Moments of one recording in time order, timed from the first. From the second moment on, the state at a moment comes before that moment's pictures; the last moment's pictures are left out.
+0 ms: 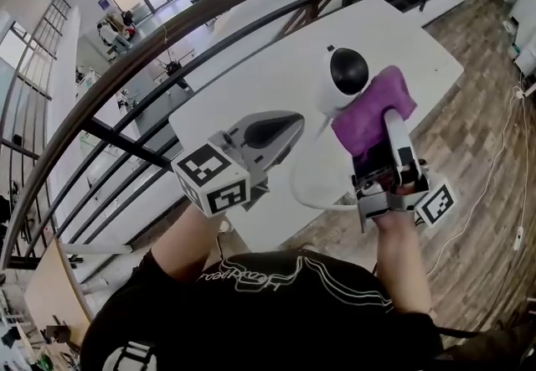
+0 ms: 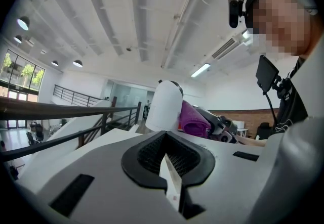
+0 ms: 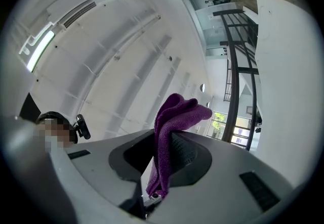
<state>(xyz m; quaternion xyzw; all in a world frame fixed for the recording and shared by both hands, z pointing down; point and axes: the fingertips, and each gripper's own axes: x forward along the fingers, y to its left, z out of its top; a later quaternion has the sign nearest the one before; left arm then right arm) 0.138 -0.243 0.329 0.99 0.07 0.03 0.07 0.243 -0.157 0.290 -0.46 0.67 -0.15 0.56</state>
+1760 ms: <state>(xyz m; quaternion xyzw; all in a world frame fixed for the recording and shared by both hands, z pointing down) 0.124 -0.221 0.331 0.99 0.07 0.02 0.08 0.226 -0.128 0.310 -0.56 0.72 -0.22 0.35</state>
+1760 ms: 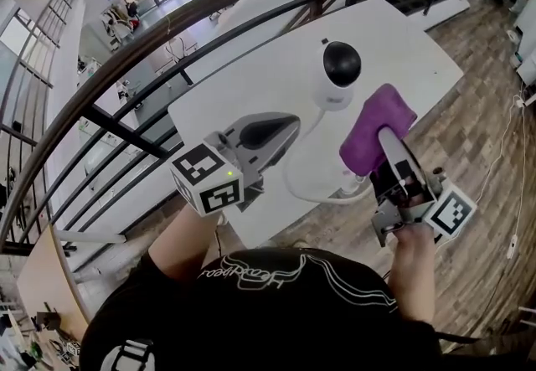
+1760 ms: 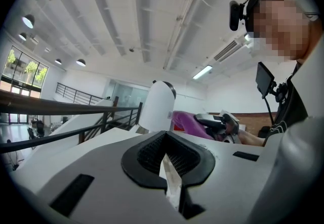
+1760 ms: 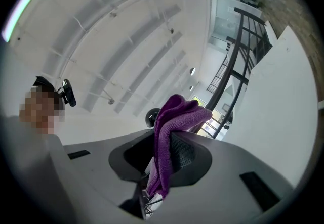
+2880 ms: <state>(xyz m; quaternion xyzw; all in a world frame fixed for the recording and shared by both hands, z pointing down) 0.102 -0.269 0.289 0.91 0.41 0.01 0.07 0.102 -0.175 0.233 -0.84 0.54 0.07 0.03</state>
